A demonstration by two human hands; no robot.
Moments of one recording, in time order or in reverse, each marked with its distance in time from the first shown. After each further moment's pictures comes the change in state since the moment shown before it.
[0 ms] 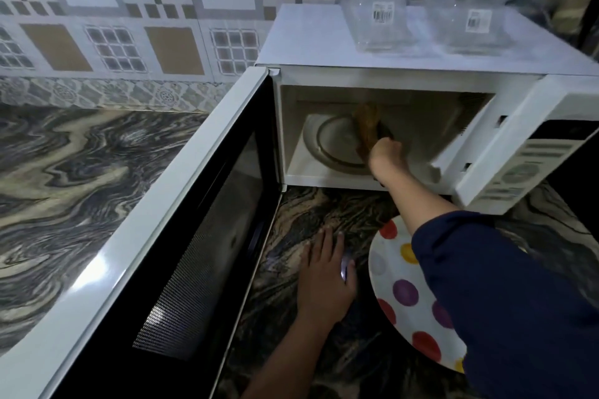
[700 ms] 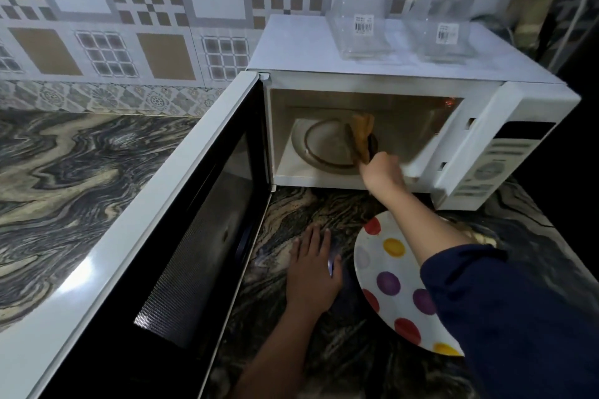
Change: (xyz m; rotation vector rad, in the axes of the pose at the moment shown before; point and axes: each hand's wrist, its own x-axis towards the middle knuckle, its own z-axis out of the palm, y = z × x) left_hand 0.000 -0.001 -0.002 0.011 -0.058 -0.008; right_hand -0.026 0.027 -0.017 -0.174 -0.002 -0.155
